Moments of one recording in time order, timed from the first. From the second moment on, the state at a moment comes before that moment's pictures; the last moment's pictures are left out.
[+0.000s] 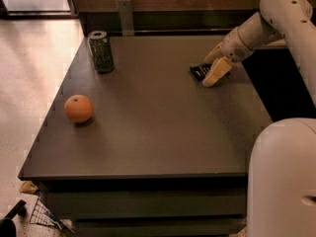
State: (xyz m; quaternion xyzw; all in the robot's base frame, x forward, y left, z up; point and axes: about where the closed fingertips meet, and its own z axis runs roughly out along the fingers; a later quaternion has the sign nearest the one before) arm 0.734 -0.190 0.810 -0.59 0.75 0.13 0.29
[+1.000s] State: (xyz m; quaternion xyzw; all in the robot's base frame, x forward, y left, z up) arm 0.734 -0.190 0.820 -0.59 0.75 0.13 0.29
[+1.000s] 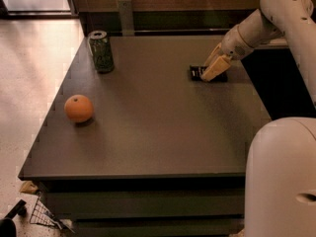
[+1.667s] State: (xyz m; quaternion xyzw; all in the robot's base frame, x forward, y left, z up) arm 0.745 -0.183 0.839 -0.59 0.73 0.14 0.31
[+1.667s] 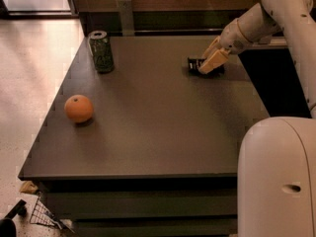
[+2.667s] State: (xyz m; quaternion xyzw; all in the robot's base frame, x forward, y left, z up) arm 0.725 -0.110 0.918 -0.58 0.72 0.15 0.35
